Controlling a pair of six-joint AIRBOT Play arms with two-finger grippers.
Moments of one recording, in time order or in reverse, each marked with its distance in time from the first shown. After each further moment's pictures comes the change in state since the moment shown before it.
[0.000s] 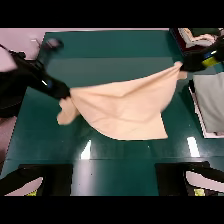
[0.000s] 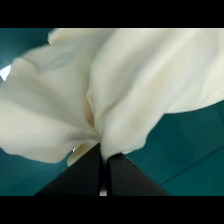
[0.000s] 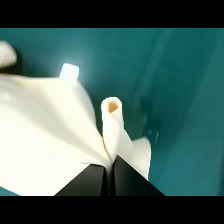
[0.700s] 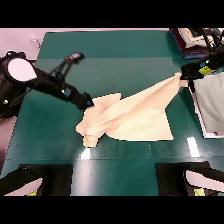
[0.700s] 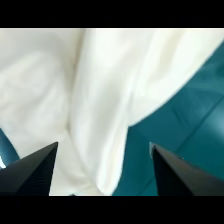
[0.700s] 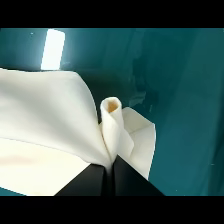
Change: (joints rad) left arm -0.027 -0.019 -0.056 -0.225 0.182 0.054; right arm -0.032 -0.002 -0.072 -0.050 0.003 0.004
